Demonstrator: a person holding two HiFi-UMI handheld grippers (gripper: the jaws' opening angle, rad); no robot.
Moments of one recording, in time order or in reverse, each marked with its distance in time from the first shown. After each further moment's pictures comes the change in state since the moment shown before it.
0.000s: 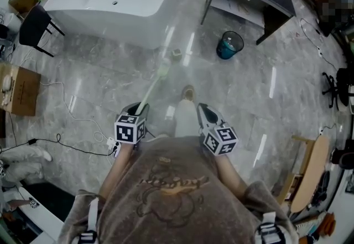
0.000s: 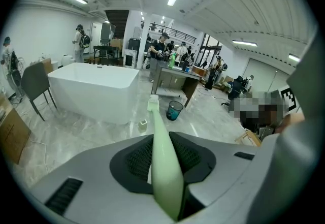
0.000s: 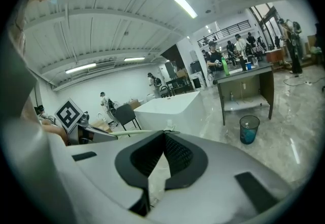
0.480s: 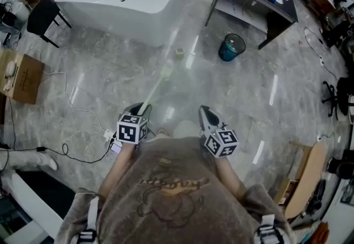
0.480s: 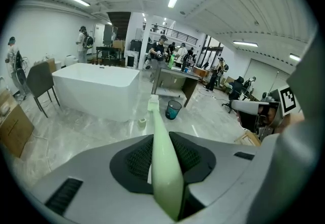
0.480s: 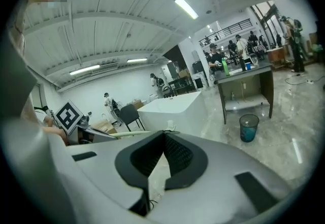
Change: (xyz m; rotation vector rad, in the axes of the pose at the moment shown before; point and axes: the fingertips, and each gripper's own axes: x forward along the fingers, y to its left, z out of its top) left arm -0.034 -0.039 -0.027 -0.017 -0.018 0.021; right arm -0.049 0.009 -0.010 -0.003 -0.007 0.034
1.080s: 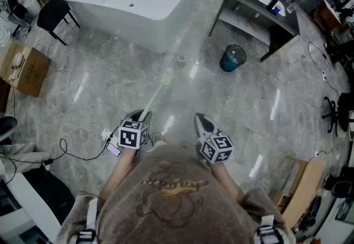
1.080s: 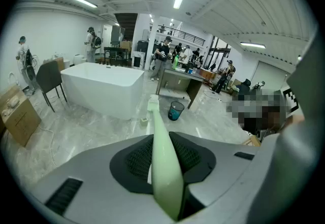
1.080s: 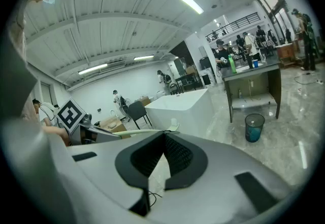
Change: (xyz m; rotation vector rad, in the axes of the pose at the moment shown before) left arm -0.015 -0.048 -0.013 -0.054 0.001 0.066; right arm -0.032 -0.007 -0.003 -0.015 0.054 0.089
